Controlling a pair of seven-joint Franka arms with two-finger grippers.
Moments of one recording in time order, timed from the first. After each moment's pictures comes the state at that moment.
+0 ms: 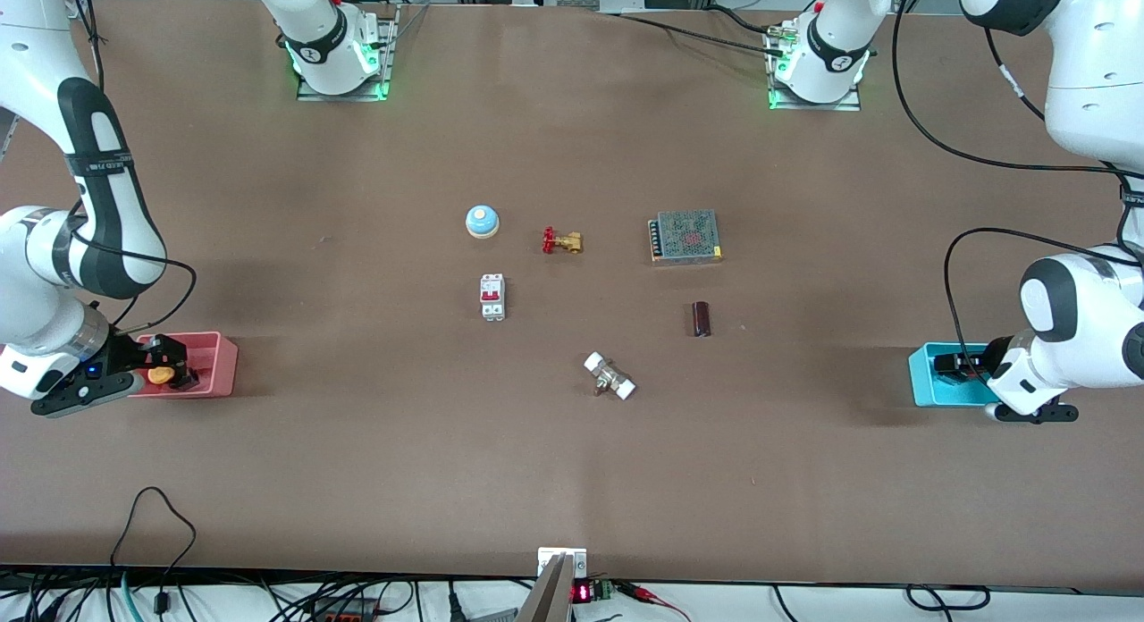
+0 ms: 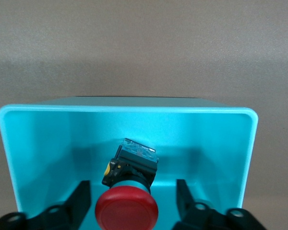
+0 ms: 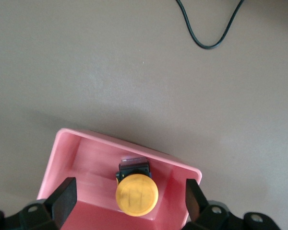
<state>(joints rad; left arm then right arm) 0.25 0.76 -0.01 -1.51 0.04 2.12 0.19 -0.27 0.62 0.06 -1.65 -0.10 2.41 -0.53</state>
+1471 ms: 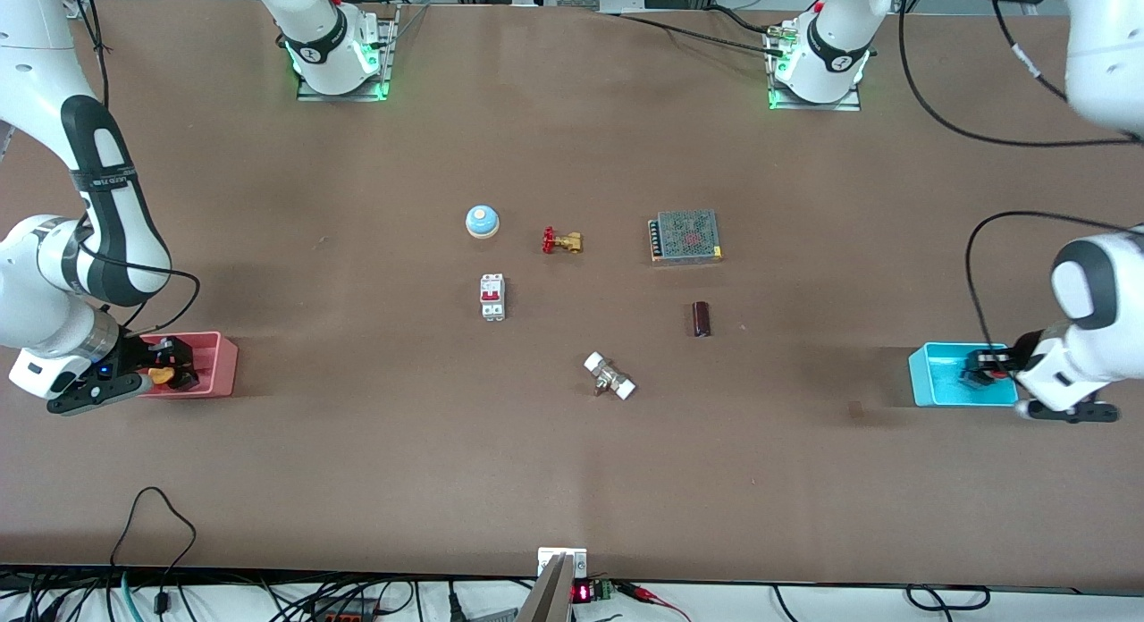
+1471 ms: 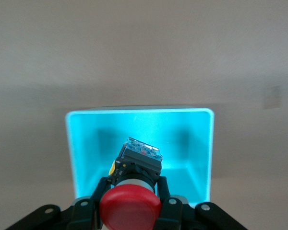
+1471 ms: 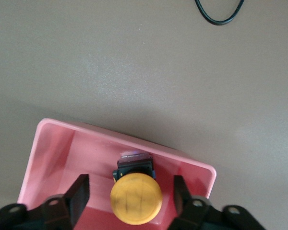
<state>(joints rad) 0.25 0.61 -0.01 -1.51 0.04 2.05 0.23 -0.29 0.66 0.06 -1.65 -0.08 2.42 -0.54</state>
